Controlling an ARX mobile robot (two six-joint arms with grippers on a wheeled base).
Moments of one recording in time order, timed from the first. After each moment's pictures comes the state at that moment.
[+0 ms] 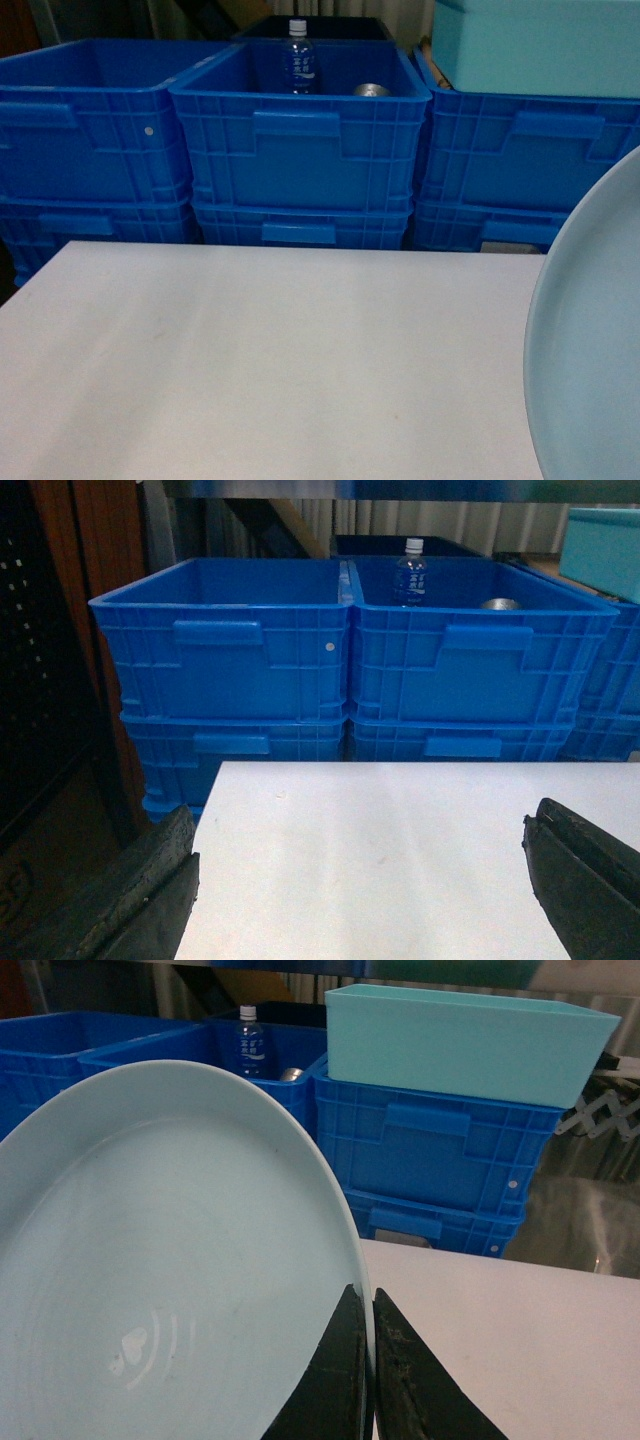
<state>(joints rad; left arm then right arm) 0.00 0.01 0.01 0.00 0.00 0.00 0.02 0.09 0.09 -0.03 -0.16 -0.03</state>
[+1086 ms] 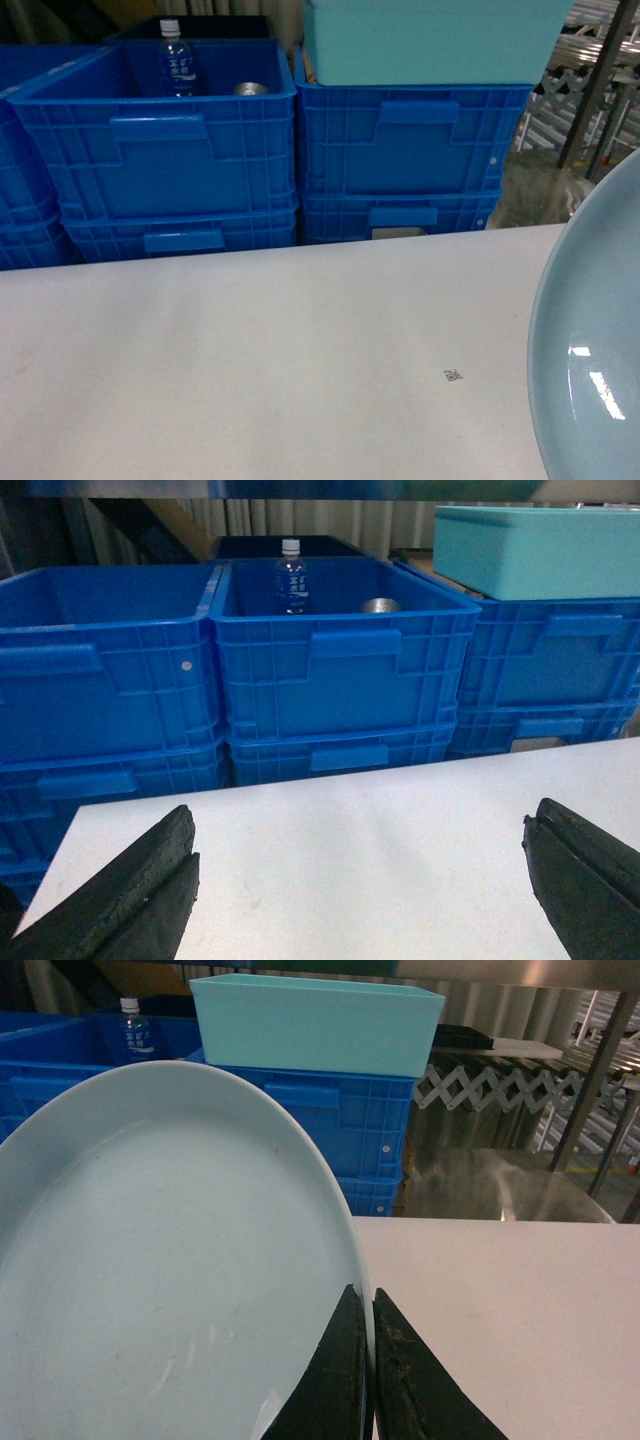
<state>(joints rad) 0.00 0.01 0.01 0.00 0.00 0.00 0.02 0.09 0.09 -0.03 -0.16 -0.03</state>
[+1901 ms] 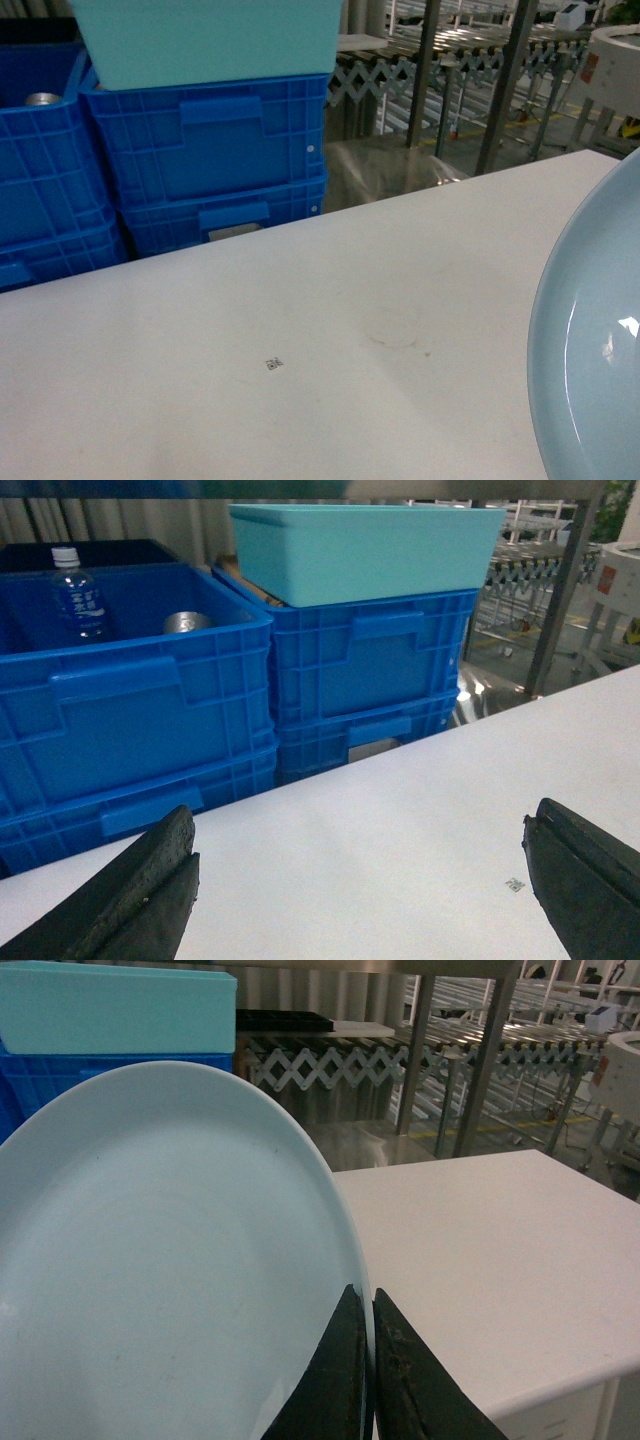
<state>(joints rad) 0.00 0.01 0.01 0.00 0.00 0.00 0.02 0.09 0.09 -0.03 -0.16 -0.03</state>
